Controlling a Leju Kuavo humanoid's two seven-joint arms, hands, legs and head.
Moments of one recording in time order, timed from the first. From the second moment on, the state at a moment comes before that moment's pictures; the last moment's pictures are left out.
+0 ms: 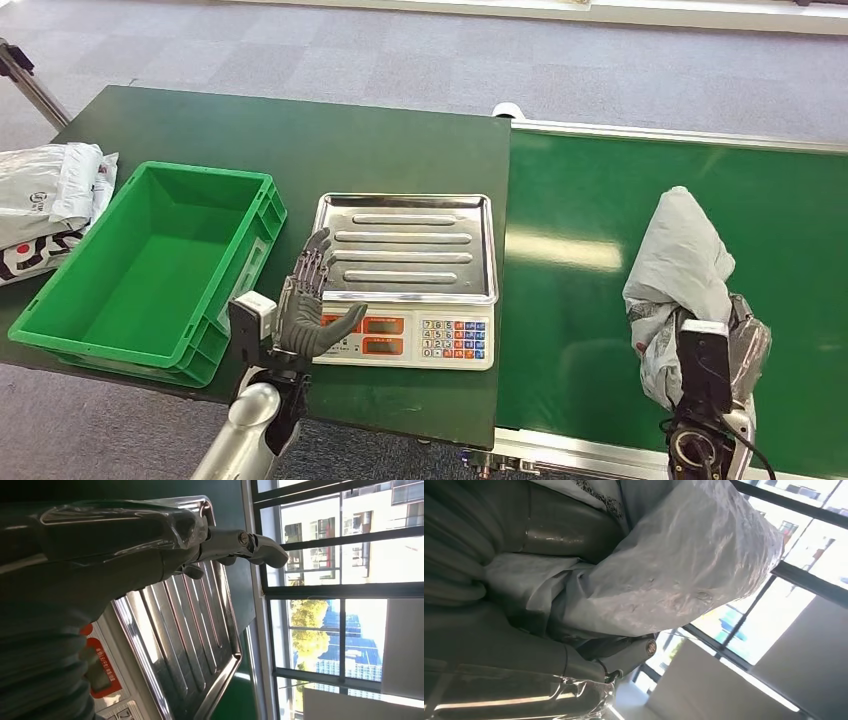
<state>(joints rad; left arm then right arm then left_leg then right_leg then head) -0.18 -0.14 -0.18 -1.27 0.01 -0.09 -0.52 -0.19 0.05 -0.23 -1.33 0.54 -0.29 -0.46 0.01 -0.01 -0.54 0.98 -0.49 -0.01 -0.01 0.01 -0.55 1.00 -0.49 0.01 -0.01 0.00</state>
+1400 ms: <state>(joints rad) -0.28 -0.11 -0.23 -1.20 0.06 -0.10 -0.53 -0.79 0.00 0.79 -0.78 1.08 -0.27 -0.28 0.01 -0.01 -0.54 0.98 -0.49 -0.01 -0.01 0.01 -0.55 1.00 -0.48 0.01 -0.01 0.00</state>
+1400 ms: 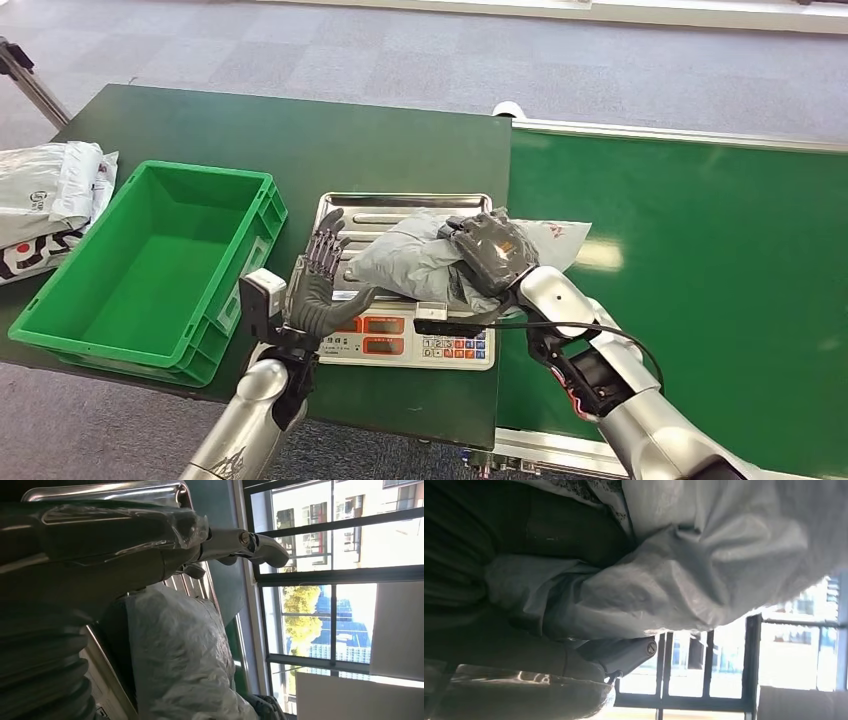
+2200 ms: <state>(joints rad) -0.27 -0.10 -0.23 -1.19 0.10 -0.14 -0.56 -0.81 0.09 0.84 -0.59 0.99 -0.55 -0.47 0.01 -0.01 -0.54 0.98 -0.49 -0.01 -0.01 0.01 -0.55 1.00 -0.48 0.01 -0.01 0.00</state>
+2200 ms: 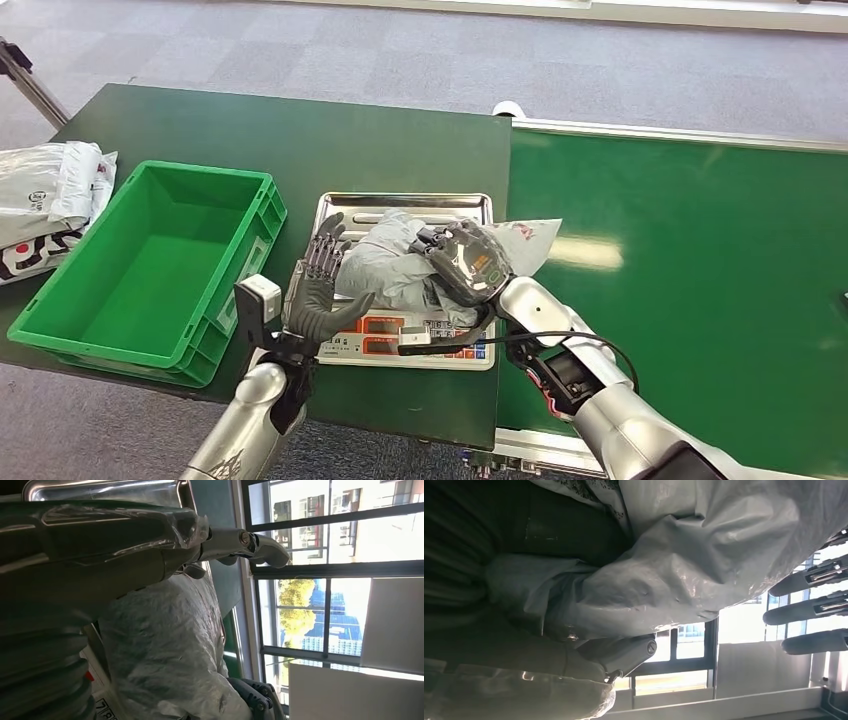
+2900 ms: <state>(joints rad) -0.28 -0.10 -0.23 -1.19 0.14 -0.16 -0.57 -0.88 0.17 0.88 -0.43 1.02 -0.22 -0.32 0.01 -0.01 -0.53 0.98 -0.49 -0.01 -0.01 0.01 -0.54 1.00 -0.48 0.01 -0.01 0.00</state>
